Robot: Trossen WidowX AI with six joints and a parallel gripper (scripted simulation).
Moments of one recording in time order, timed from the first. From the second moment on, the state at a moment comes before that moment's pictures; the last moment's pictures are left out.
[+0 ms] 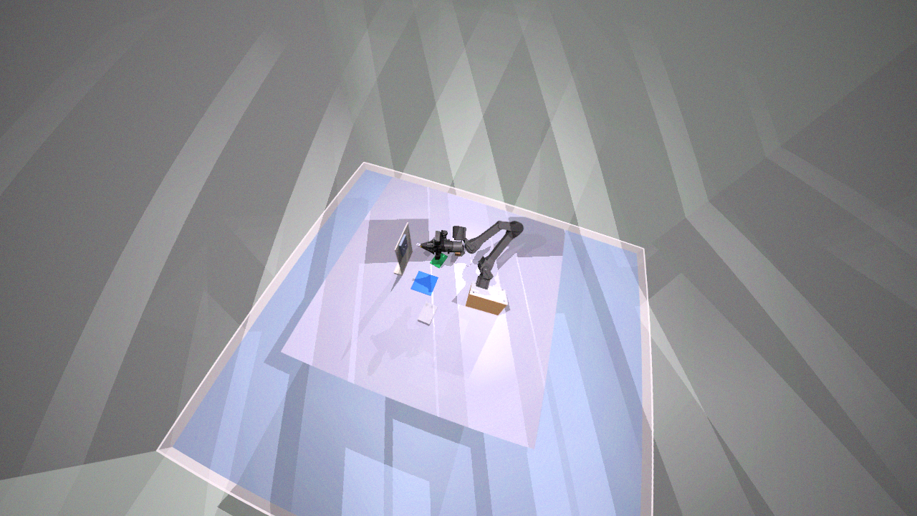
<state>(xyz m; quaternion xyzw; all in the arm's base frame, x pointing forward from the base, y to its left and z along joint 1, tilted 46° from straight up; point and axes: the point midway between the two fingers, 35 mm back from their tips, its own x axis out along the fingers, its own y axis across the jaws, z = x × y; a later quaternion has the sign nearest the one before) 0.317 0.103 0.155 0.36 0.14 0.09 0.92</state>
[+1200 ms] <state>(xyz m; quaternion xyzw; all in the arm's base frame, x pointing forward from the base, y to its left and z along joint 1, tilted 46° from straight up) 0.320 0.096 0.071 0.38 0.25 -0.12 0.88</state>
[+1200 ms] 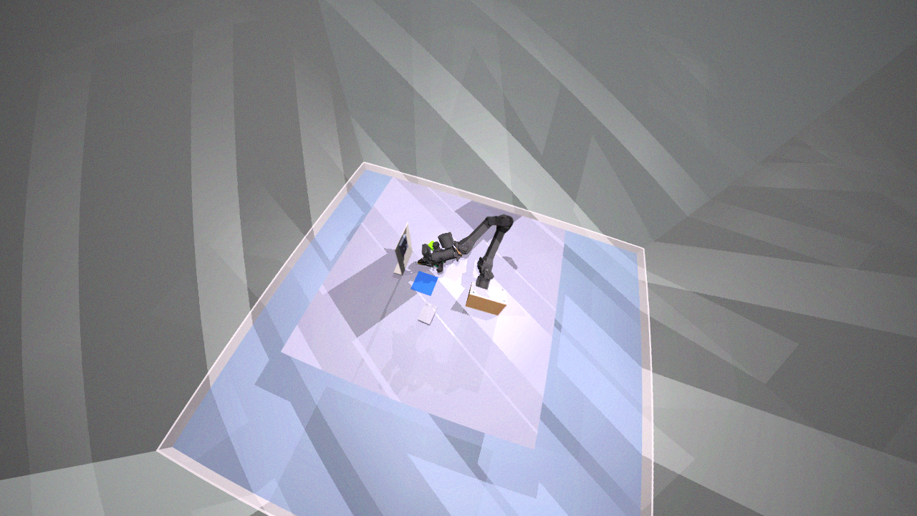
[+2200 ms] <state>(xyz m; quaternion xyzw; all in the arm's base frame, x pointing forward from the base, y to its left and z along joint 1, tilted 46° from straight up) 0.301 0.066 -0.007 0.31 0.24 -0.34 0.85</state>
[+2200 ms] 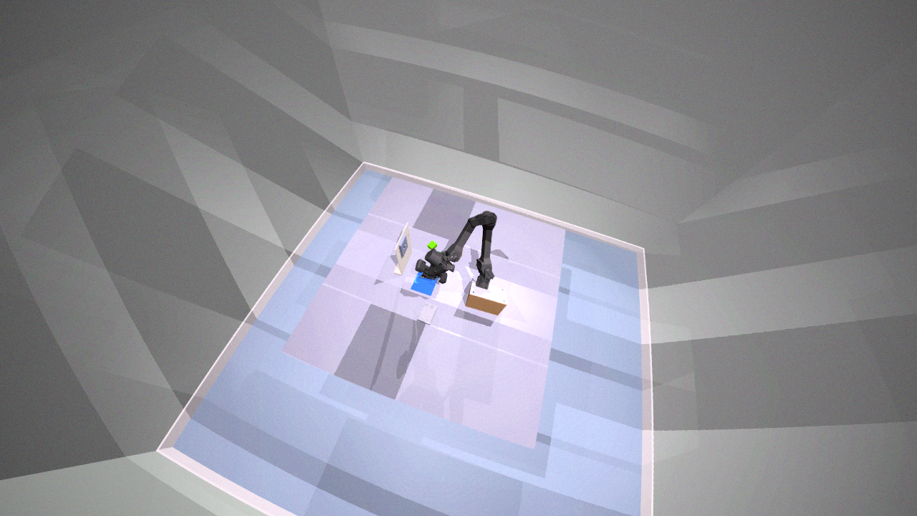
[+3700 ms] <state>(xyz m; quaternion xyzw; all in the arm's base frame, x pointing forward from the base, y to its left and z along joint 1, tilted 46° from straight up) 0.305 0.029 -0.047 0.30 0.23 -0.37 0.85</state>
